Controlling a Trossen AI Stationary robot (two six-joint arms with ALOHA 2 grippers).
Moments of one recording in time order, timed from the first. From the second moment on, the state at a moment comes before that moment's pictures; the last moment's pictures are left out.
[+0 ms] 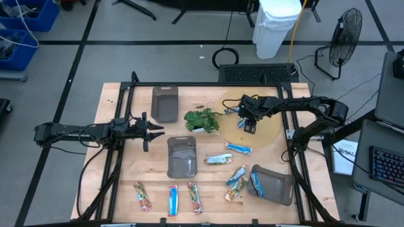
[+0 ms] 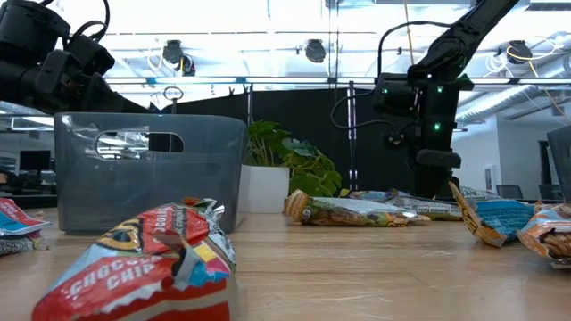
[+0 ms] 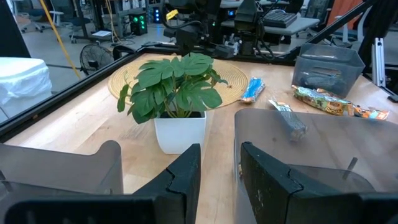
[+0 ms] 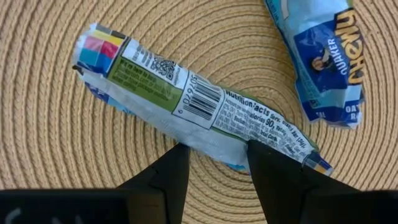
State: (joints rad) left arm 0.08 0.38 0.01 0.18 -0.05 -0.06; right arm -0.49 1.50 0.73 -0.56 0.11 -0.20
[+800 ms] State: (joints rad) left arm 0.08 0.38 0.01 0.18 -0.05 -0.05; right arm -0.49 1.50 0.73 -0.51 0.10 -0.20
